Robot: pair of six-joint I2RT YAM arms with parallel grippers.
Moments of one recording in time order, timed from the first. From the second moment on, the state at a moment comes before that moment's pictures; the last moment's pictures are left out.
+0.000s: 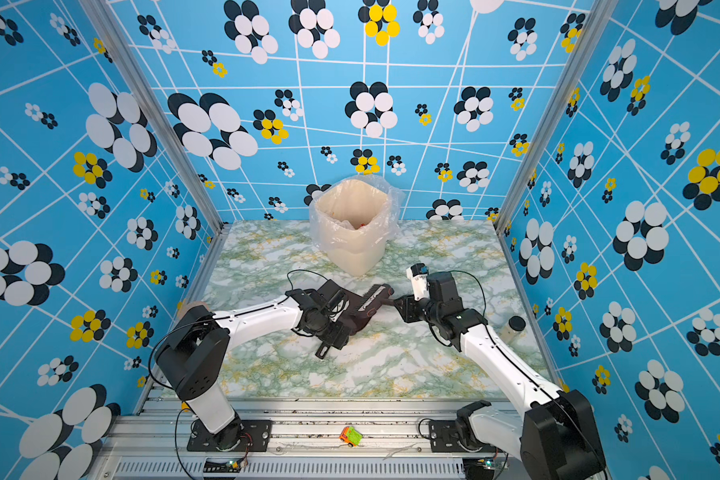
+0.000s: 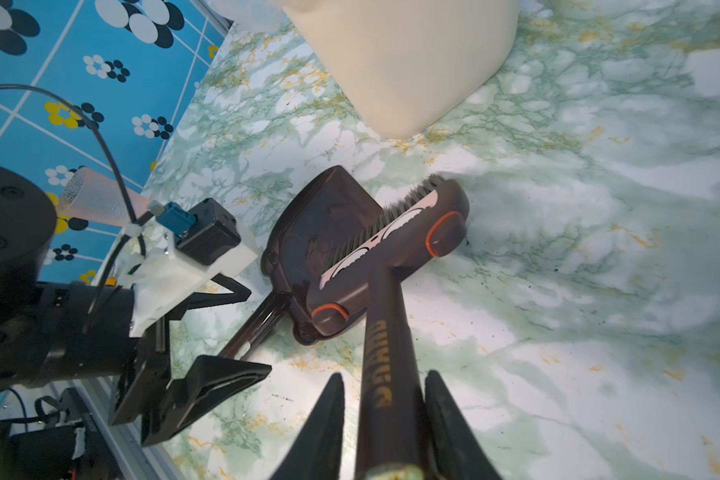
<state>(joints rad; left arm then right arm) -0.74 1.74 1.11 -0.67 0.07 -0.25 0.36 1.17 0.73 -0.26 -0.29 0.24</state>
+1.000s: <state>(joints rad) -0.66 1.22 1.03 -0.58 0.04 -0.23 0.16 1.06 0.72 -0.29 -0.01 0.13</state>
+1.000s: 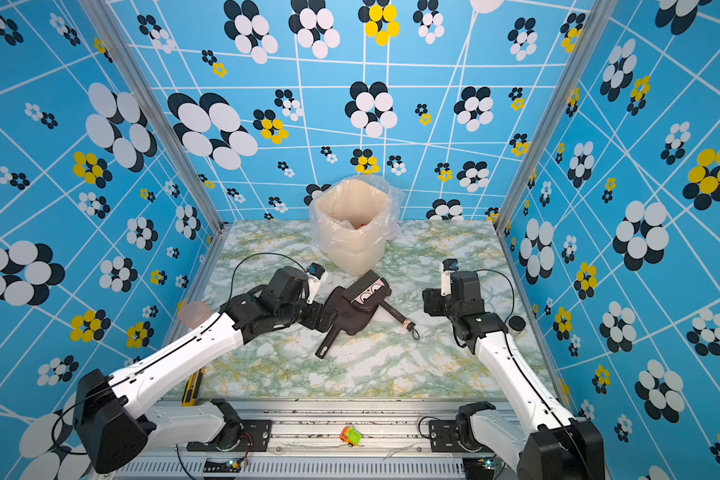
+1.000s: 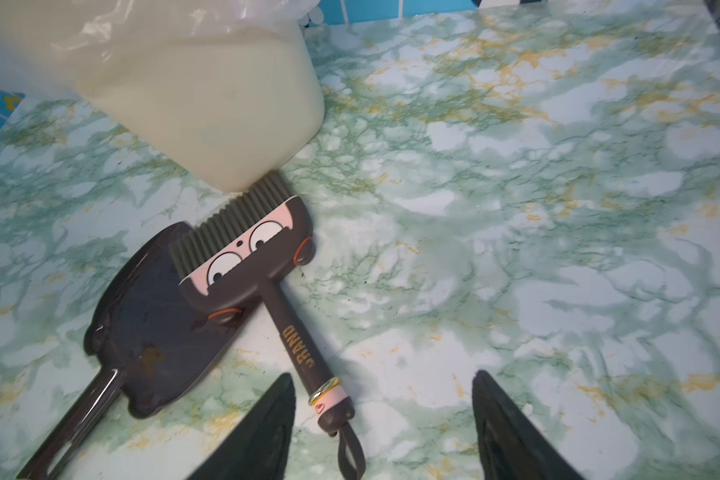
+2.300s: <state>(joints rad) -0.22 1.32 0.55 0.32 -0.02 0.03 0.04 1.55 0.34 0.87 0.11 -0.01</state>
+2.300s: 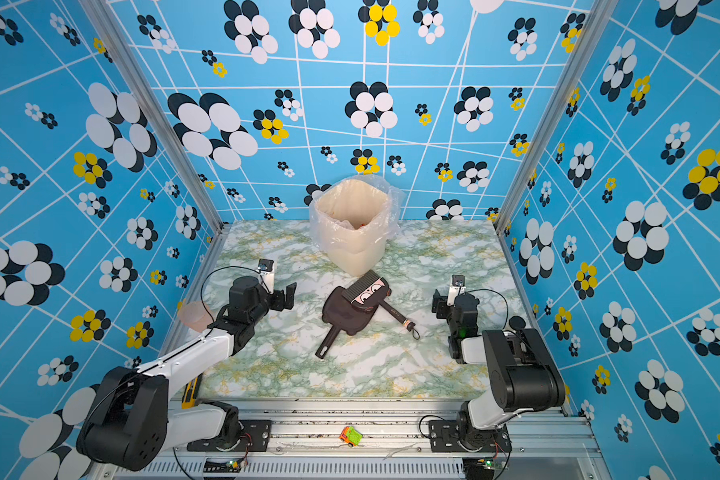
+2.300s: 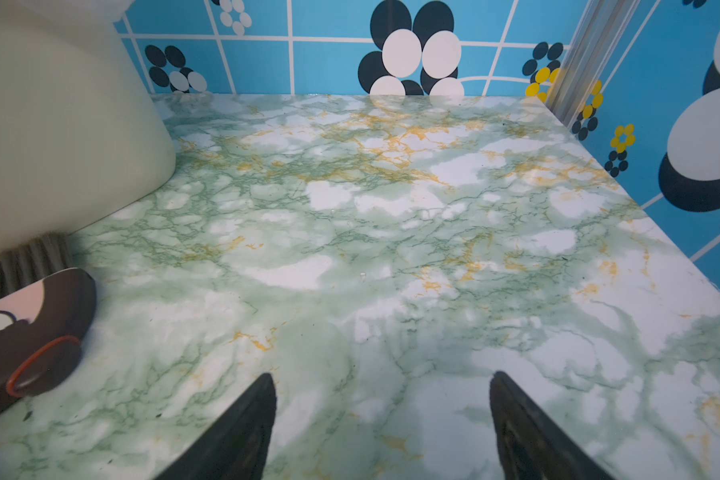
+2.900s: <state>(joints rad) -0.01 1.53 0.38 0.70 0.11 0.05 0.04 1.55 0.34 0.87 0.13 -0.01</state>
